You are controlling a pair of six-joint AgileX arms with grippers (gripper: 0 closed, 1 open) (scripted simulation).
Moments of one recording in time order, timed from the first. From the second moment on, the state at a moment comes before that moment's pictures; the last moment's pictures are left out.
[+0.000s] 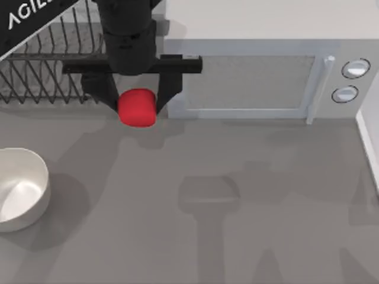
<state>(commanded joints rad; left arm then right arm) -0.53 2.12 2.05 -1.50 0.00 -0.50 0.00 0.00 0.00 0.00 0.00 0.00</state>
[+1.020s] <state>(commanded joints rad) -0.53 2.14 1.64 -1.07 0.00 -0.50 0.00 0.00 0.00 0.00 0.00 0.00</state>
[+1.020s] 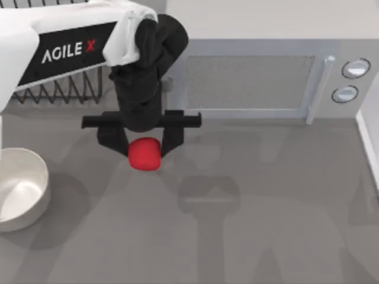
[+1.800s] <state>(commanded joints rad) -0.53 2.14 1.64 -1.07 0.00 -0.50 0.00 0.00 0.00 0.00 0.00 0.00</state>
